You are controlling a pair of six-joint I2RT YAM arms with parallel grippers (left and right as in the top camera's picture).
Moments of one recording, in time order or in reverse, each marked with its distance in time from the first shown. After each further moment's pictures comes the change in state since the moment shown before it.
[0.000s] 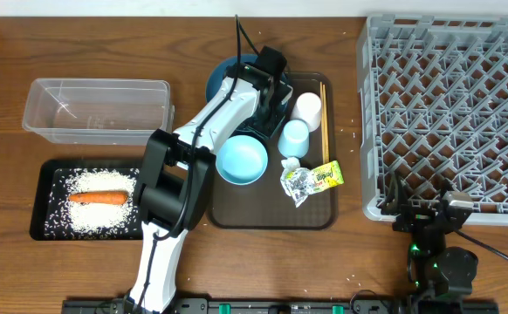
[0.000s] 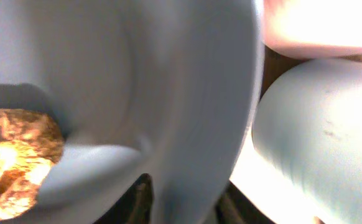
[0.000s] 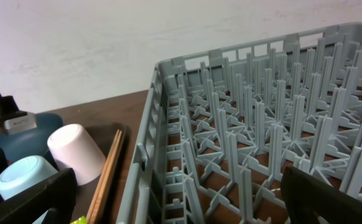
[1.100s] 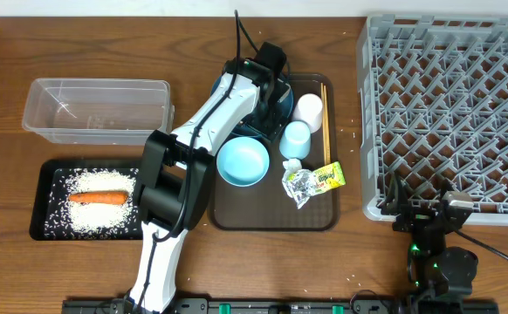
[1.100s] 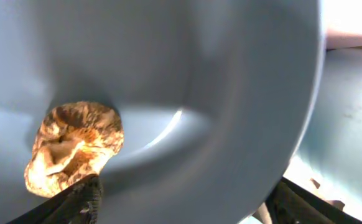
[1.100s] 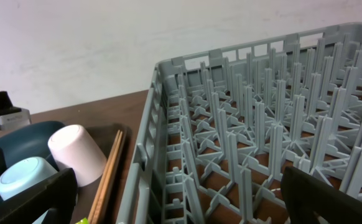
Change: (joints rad) left arm 0.002 0.000 0.047 -0.076 -0.045 0.001; right arm 0.000 0.000 0.000 0.000 0.000 0.000
